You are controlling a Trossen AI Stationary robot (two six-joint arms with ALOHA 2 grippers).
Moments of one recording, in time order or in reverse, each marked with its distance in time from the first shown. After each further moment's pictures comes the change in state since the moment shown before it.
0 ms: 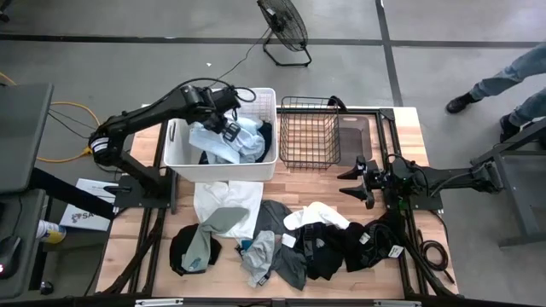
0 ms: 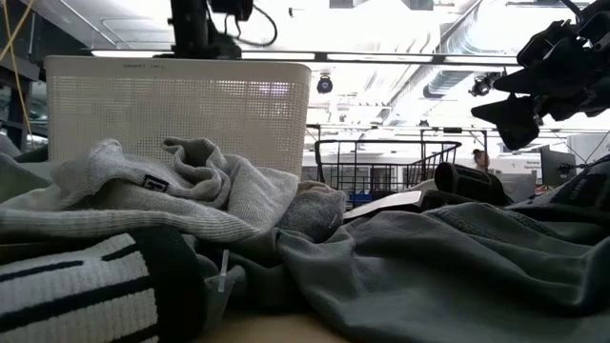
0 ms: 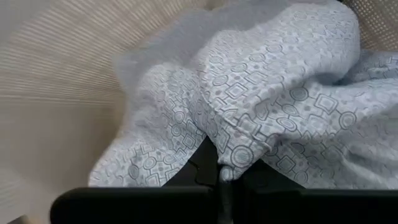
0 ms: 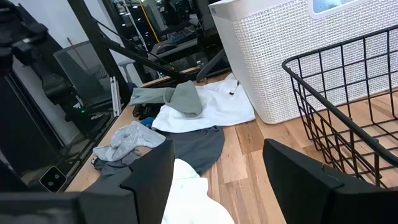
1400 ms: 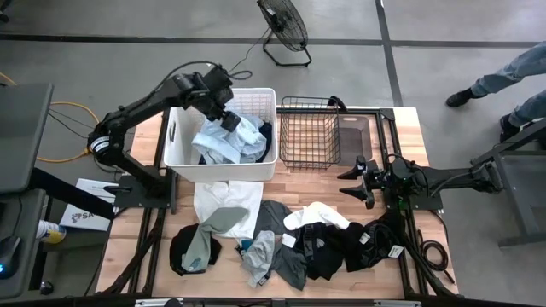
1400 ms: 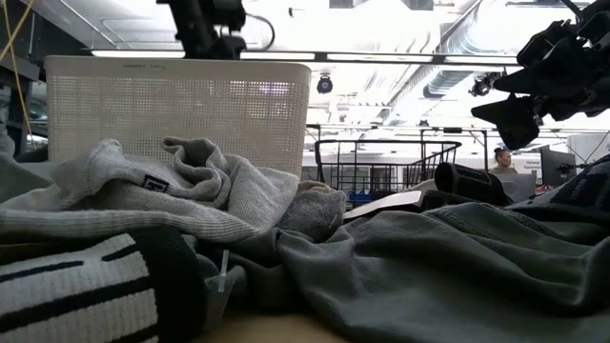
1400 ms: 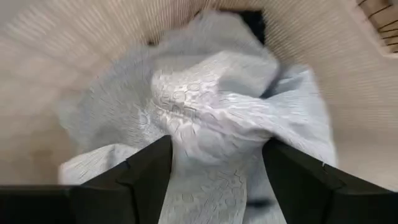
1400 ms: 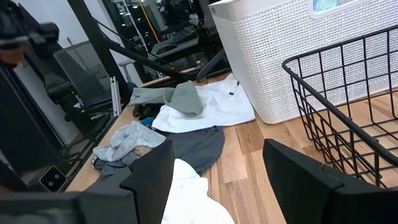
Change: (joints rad) left arm 0.170 0.000 0.028 0.120 0.342 0.240; right arm 0.000 0.000 0.000 0.000 0.000 0.000
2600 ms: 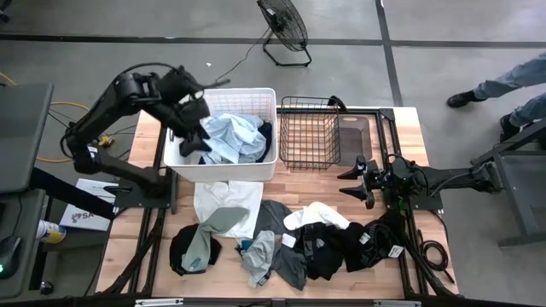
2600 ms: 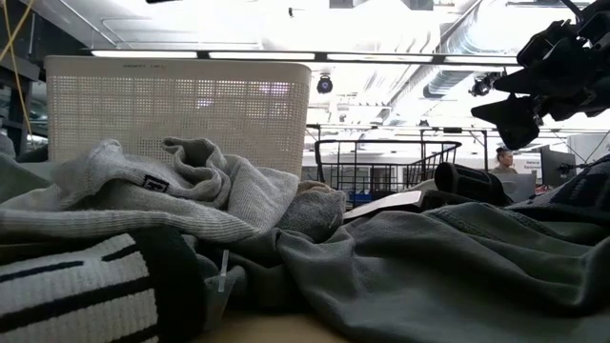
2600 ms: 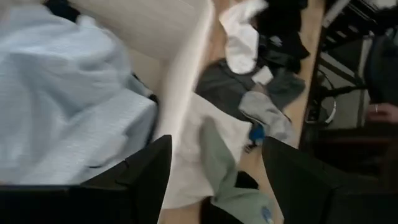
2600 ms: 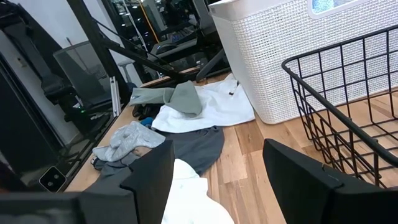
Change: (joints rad) left arm -0.244 -0.194 0.303 -0.393 0.318 0.155; right arm 0.000 0.000 0.000 0.000 0.001 0.000
